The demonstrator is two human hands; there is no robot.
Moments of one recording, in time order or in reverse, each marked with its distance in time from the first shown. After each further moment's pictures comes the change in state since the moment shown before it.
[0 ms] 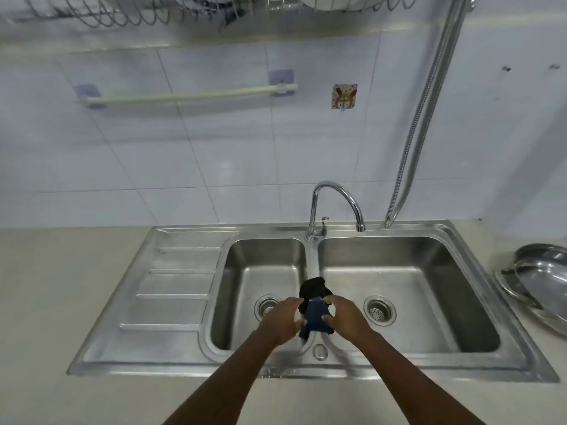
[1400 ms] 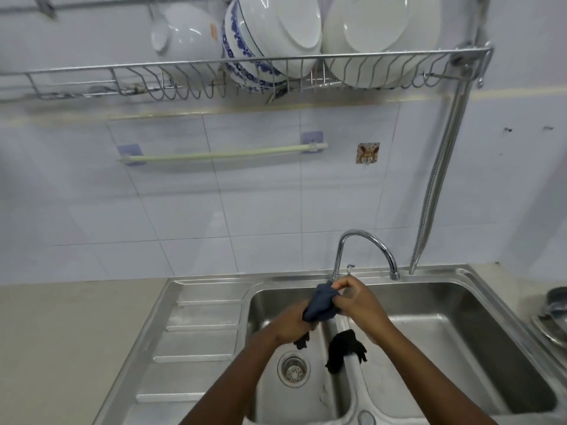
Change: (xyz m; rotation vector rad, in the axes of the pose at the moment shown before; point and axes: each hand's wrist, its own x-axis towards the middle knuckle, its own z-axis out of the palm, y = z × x) left_hand 0.027 -0.027 -0.137 -0.337 -0.093 0.110; right_hand 0.010 -0.160 -0.083 0.615 0.306 -0.113
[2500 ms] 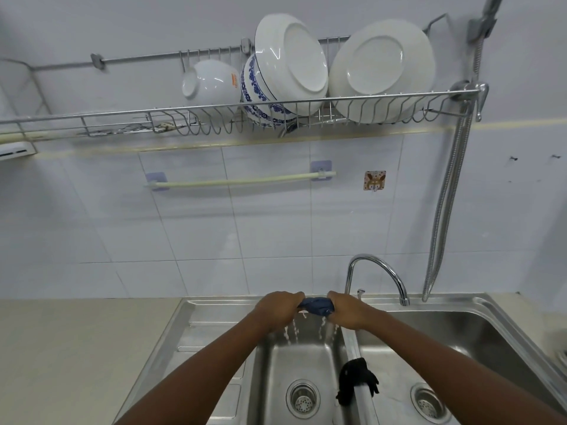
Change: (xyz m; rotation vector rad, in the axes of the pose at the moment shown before) left_hand 0.004 0.016 -0.074 0.927 0.231 0.132; right_hand 0.059 -0.022 0.006 -0.772 -0.439 -0.137
